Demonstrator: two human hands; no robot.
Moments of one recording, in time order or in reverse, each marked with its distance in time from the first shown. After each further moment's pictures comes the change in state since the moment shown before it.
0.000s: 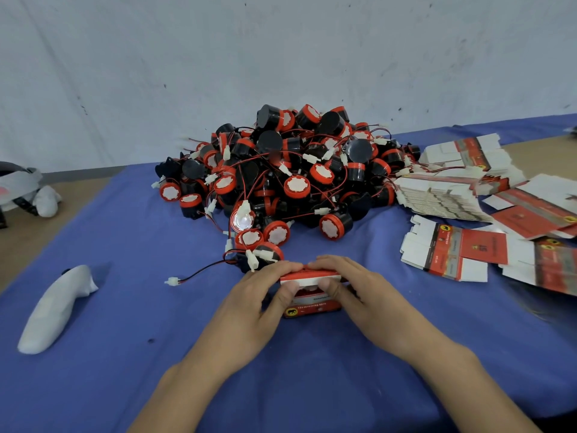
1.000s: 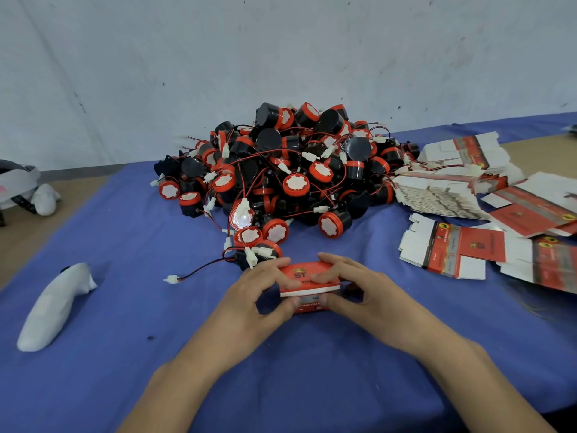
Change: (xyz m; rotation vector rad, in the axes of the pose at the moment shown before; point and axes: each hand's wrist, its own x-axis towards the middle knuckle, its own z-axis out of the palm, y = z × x) left_hand -0.003 0.000 -0.005 -0.097 -0.041 0.018; right_hand -0.005 0.009 -0.009 -0.016 -0.079 0.046
